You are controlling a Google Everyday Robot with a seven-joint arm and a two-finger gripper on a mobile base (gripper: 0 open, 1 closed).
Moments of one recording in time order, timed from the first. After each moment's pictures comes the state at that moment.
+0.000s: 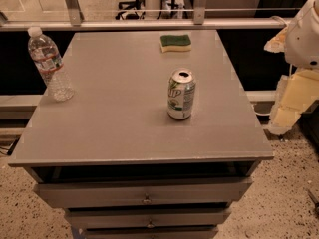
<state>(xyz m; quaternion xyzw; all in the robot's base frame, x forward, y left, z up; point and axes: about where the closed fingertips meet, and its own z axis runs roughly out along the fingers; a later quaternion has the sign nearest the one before) 0.438 -0.217 0.976 -0.60 0.78 -0.03 0.16</state>
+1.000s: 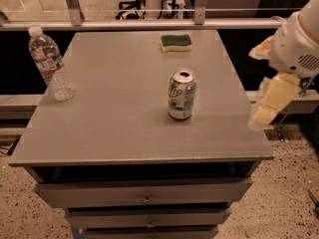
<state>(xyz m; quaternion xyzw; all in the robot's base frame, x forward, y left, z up) 0.465 -0.203 0.949 -0.60 0.78 0.02 0.20</state>
